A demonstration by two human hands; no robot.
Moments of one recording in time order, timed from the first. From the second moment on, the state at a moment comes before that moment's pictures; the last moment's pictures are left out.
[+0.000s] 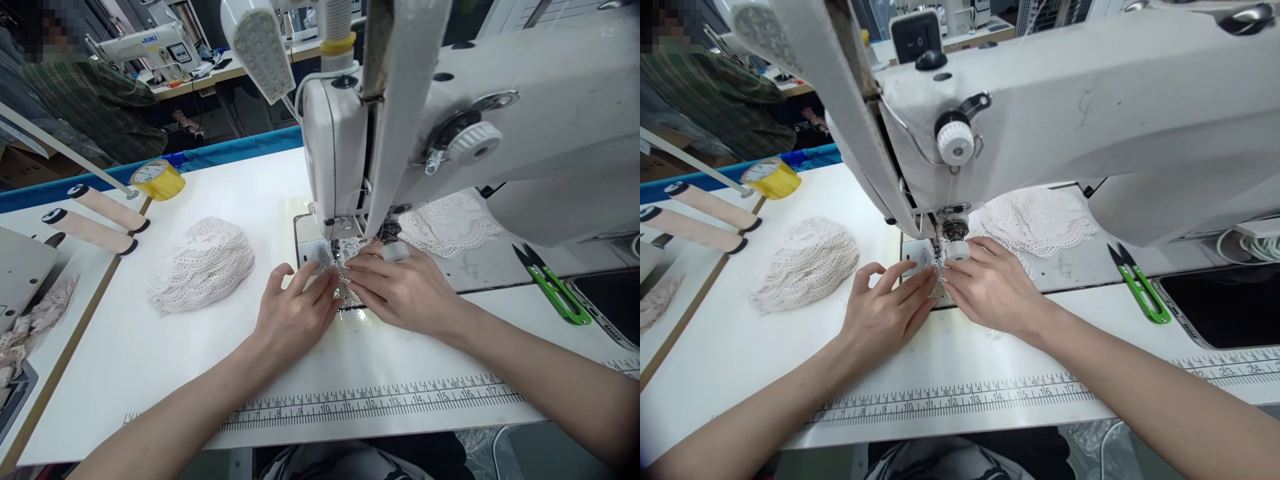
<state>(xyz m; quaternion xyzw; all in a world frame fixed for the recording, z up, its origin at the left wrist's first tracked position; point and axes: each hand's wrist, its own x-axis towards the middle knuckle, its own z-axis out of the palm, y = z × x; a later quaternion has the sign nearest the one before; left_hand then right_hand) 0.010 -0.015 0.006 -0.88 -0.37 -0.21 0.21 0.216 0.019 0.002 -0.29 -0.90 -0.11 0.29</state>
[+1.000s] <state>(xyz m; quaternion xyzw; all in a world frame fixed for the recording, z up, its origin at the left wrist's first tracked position) 0.008 -0.002 0.003 -0.87 -0.40 -0.22 0.16 0.216 0.022 0.000 -0.32 -0.90 -0.14 0.26</state>
